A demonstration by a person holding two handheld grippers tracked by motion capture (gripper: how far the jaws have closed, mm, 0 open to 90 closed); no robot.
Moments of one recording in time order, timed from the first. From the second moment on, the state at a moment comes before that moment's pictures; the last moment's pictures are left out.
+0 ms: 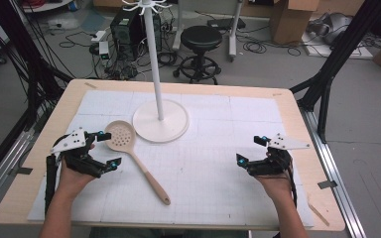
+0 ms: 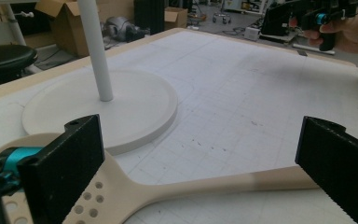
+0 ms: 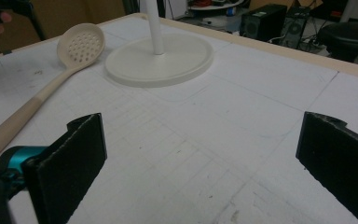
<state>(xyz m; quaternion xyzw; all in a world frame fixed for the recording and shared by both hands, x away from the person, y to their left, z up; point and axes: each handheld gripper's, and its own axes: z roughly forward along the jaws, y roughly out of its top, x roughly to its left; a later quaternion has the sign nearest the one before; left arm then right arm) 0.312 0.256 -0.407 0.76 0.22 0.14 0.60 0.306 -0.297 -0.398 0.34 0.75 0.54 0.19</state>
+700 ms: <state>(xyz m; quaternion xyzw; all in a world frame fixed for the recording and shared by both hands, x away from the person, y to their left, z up) 0.315 0.239 -0.401 0.79 0.21 0.13 0.56 0.303 -0.298 -0.401 0.34 0.75 0.54 0.18</state>
